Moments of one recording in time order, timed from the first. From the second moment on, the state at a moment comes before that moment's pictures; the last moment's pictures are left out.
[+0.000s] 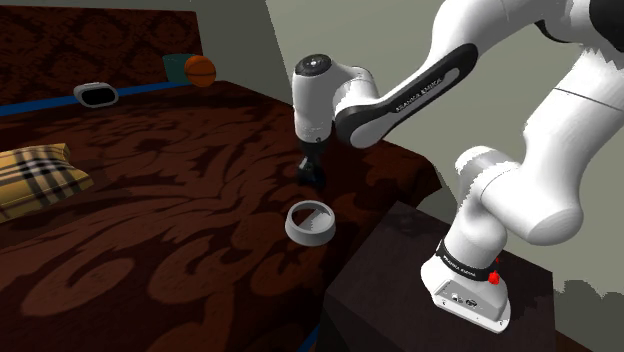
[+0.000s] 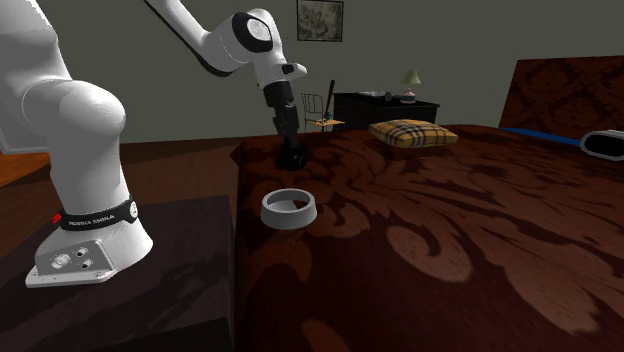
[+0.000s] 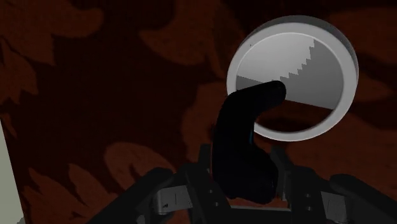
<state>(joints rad) 0.80 -0.27 -0.48 -2.52 -0.64 2.24 0.59</state>
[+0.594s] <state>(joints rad) 0.81 -0.24 -0.45 -2.60 -0.66 2.31 0.69</state>
